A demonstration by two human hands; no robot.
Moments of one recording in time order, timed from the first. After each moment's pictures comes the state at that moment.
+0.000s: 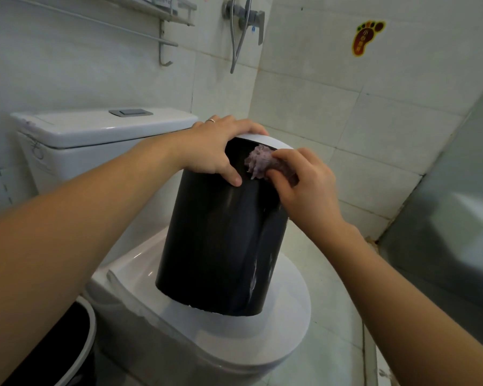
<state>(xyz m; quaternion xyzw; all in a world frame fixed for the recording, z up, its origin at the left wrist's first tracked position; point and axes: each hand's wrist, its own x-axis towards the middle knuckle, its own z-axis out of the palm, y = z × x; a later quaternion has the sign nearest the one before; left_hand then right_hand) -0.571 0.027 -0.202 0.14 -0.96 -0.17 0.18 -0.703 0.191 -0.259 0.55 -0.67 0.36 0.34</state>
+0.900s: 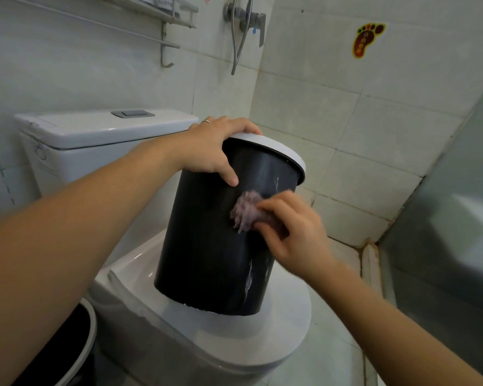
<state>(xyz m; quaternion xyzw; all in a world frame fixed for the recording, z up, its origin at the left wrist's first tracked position) -0.568 0.024 -0.205 0.15 -0.95 -0.20 0.20 -0.685 0.219 -0.304 0.65 -0.63 0.32 0.29</state>
